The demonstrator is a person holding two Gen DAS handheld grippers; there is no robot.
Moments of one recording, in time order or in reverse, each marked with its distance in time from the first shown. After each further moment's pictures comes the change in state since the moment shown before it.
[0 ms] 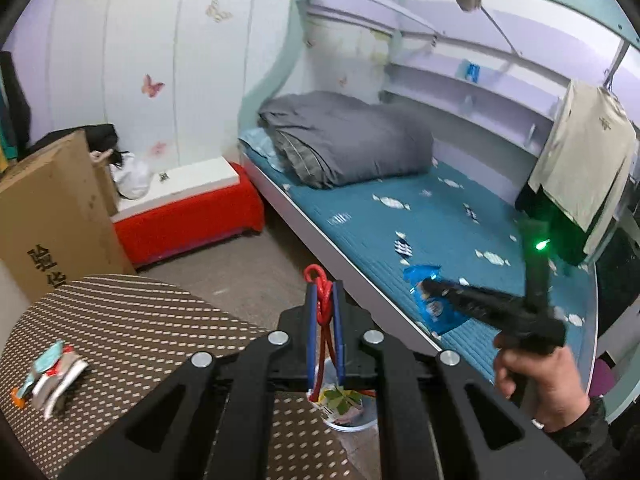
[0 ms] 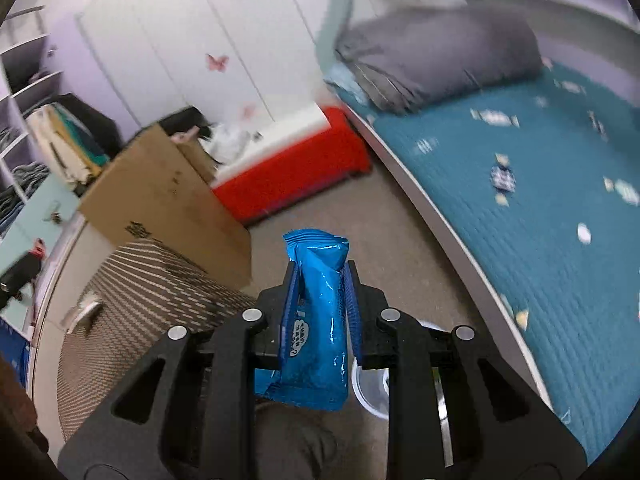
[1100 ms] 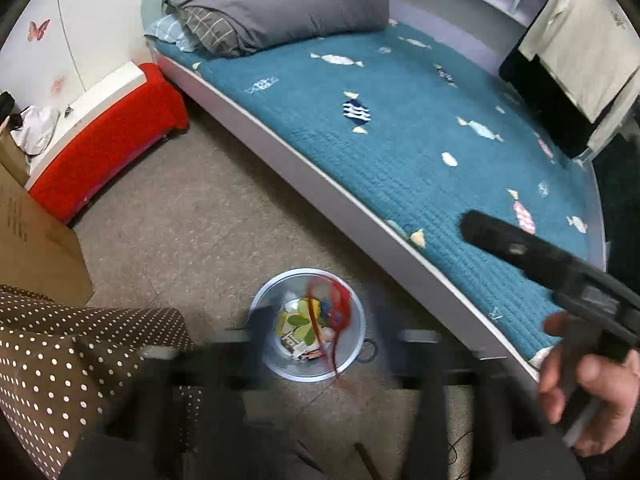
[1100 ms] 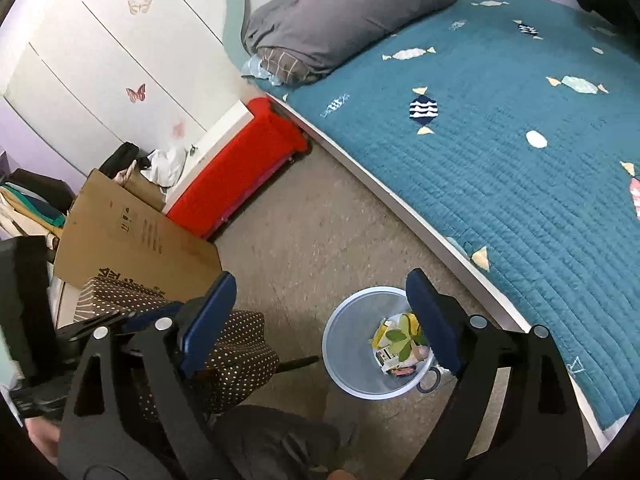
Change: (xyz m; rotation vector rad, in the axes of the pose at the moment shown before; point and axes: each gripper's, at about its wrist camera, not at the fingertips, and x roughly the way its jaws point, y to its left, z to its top) left arm 0.224 -0.083 -0.046 0.145 0.464 -0.111; right arm 0.005 -0.115 -0.029 0.287 0.022 -0.082
